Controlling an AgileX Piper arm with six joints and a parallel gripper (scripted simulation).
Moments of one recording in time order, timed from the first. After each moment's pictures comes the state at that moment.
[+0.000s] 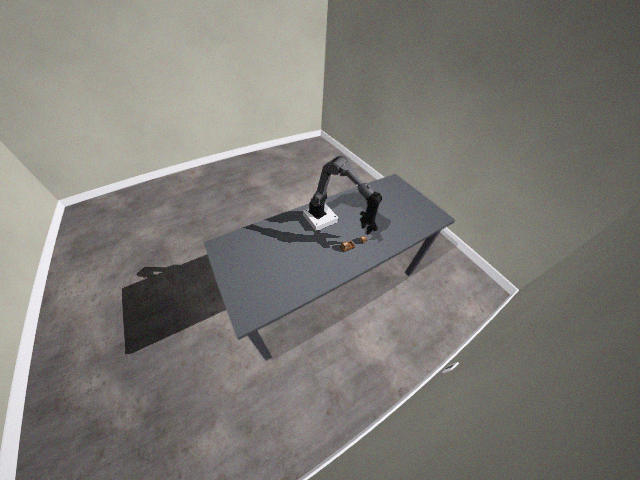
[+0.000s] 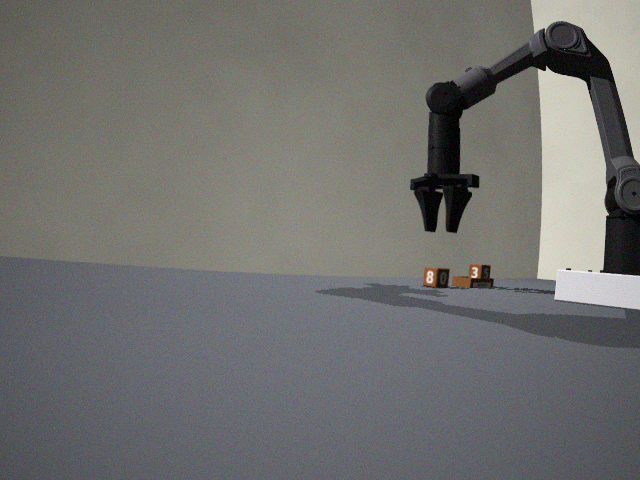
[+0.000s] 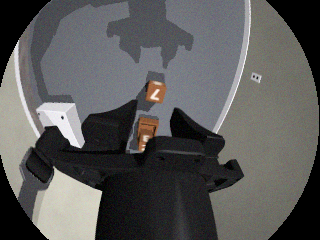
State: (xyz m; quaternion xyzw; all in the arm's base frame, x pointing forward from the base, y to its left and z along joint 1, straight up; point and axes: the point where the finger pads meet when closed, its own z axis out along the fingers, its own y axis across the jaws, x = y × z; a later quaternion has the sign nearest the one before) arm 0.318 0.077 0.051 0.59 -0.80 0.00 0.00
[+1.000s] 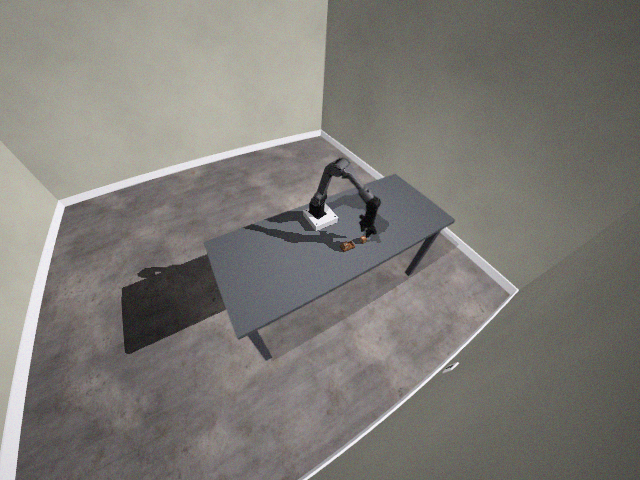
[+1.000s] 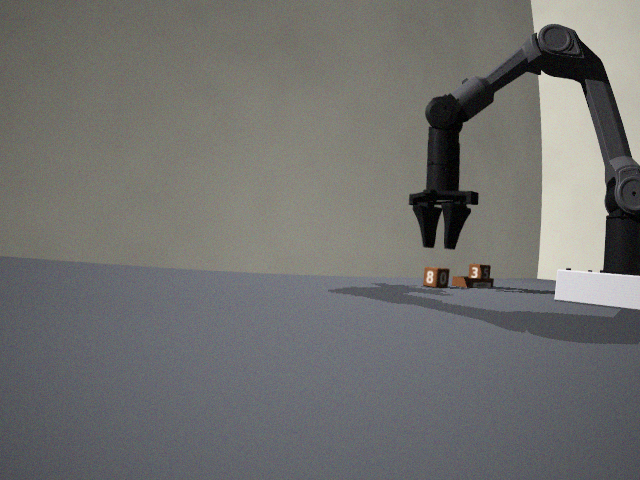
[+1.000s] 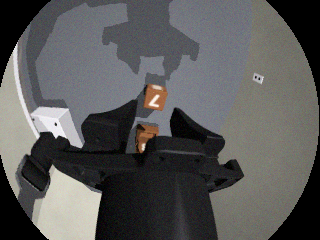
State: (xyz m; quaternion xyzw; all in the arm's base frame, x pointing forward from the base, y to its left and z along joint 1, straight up) arm 0.319 0.076 0.024 0.59 -0.80 0.00 0.00
